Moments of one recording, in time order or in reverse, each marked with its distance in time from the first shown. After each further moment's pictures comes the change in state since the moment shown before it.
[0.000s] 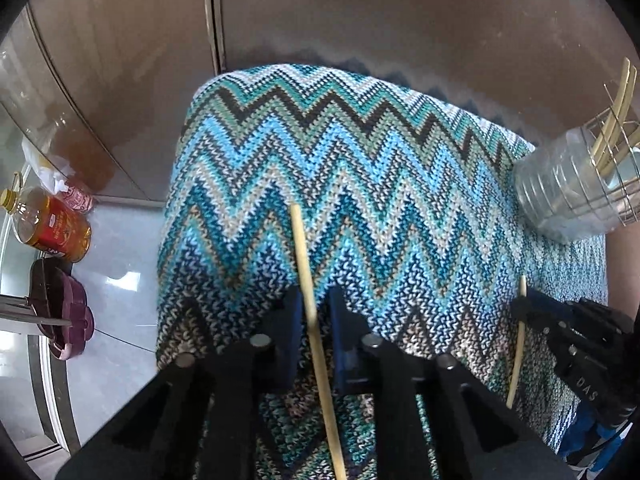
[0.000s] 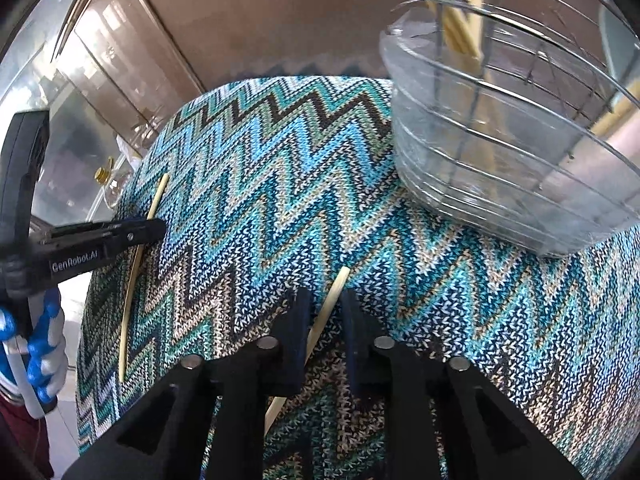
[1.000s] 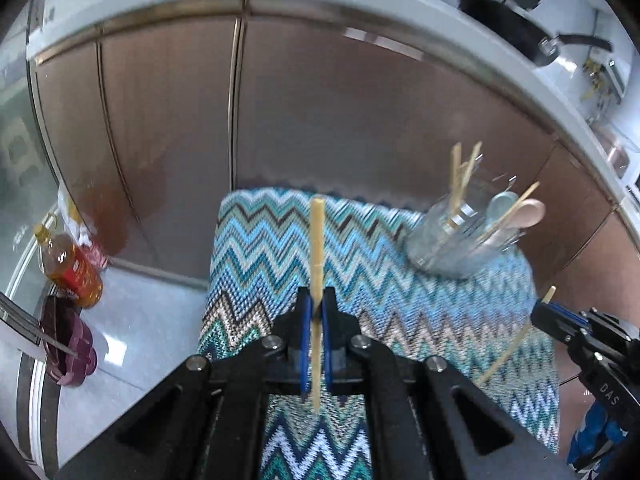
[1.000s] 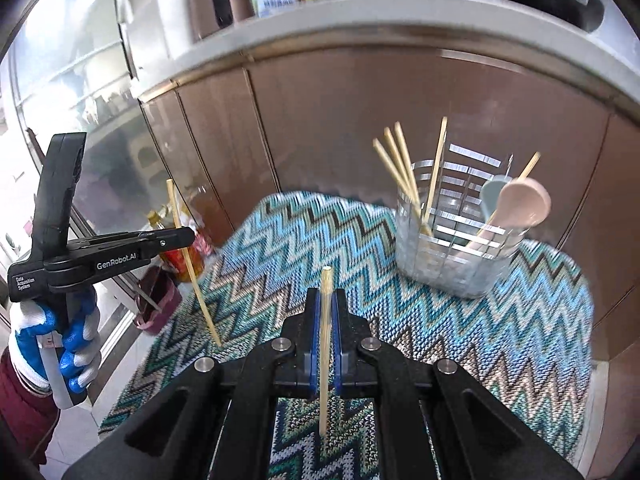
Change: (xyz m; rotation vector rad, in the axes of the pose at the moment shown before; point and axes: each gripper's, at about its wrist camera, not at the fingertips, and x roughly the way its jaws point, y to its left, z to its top) left arm -0.185 -0.020 -0.073 0.017 -0.406 -0.082; right arm -0.202 0.036 -0.067 -0.153 -0.380 0.023
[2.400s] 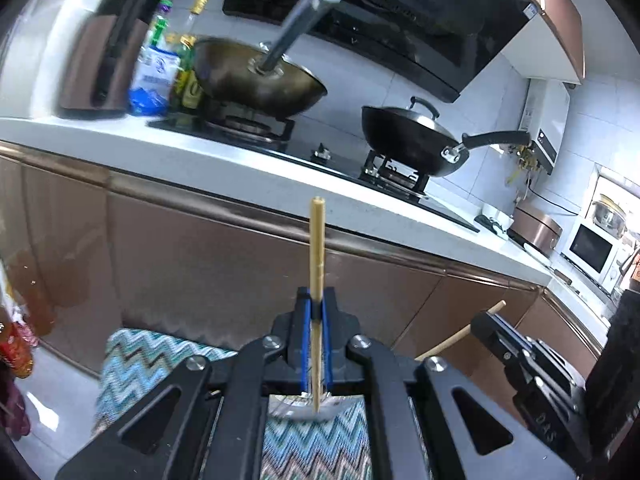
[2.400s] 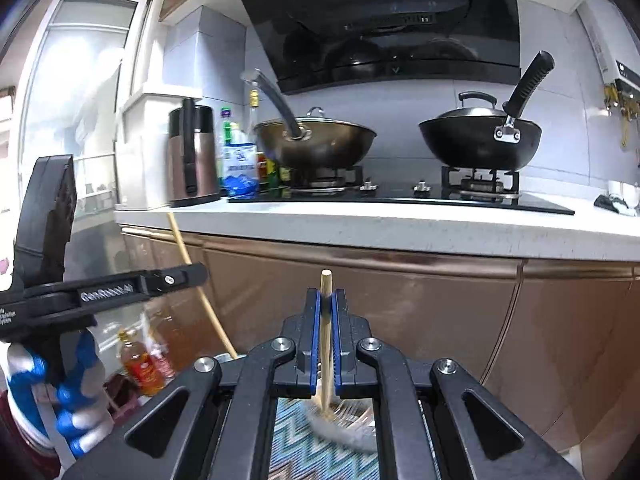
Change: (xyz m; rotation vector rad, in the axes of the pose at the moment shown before) left arm -0.038 -0.143 0.118 -0.008 -0.340 -0.235; right arm -0.100 -0.069 0.091 -0.030 -0.500 -0.133
